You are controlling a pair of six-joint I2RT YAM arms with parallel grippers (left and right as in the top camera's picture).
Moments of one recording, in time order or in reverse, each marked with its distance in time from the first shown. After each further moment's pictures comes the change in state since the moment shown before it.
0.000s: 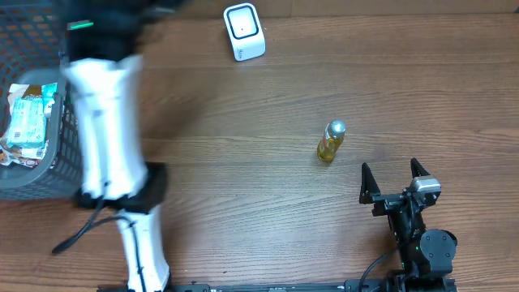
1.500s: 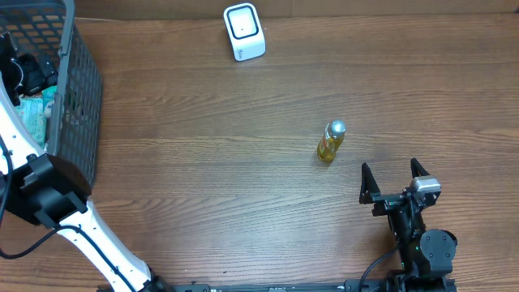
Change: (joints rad) left arm 0.637 0.100 -0.573 -0.007 0.097 0.584; right arm 0.000 0.000 0.000 0.000 0.000 0.000
